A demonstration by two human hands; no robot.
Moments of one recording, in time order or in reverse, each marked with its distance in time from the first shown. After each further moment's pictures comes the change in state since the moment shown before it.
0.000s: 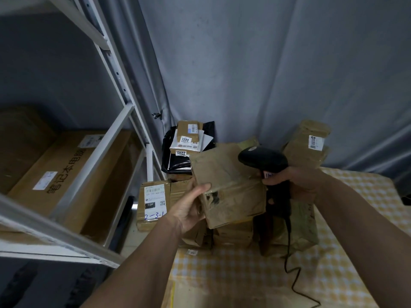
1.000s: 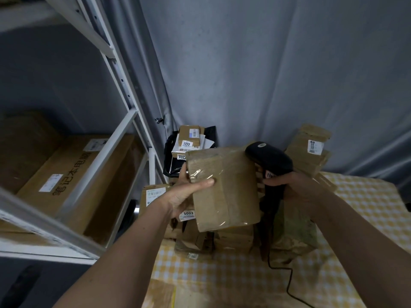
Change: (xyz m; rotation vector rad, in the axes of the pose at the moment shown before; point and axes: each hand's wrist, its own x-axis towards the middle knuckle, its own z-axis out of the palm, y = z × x) left_hand -0.003 0.040 -0.002 0.300 -0.052 0.141; right_hand 0.002 0.018 -0.002 0.235 0.070 -0.176
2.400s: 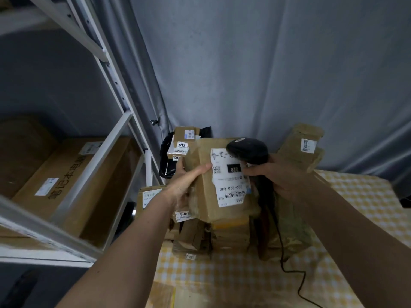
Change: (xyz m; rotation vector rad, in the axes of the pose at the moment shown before) left_hand 0.003 0.019 0.022 0.046 0.163 0.049; right_hand -0.006 -0.026 0.035 -0.229 0.028 -0.056
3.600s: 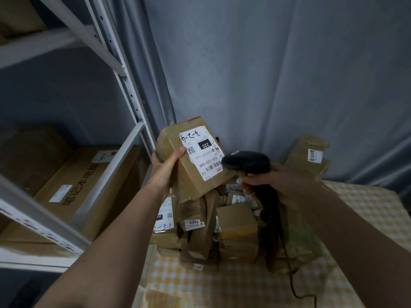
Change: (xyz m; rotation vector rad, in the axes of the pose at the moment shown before) left_hand -0.003 0.038 -0.057 -0.136 0.287 0.140; right_hand -0.016 -0.009 0.023 -0.072 -0.110 -0.037
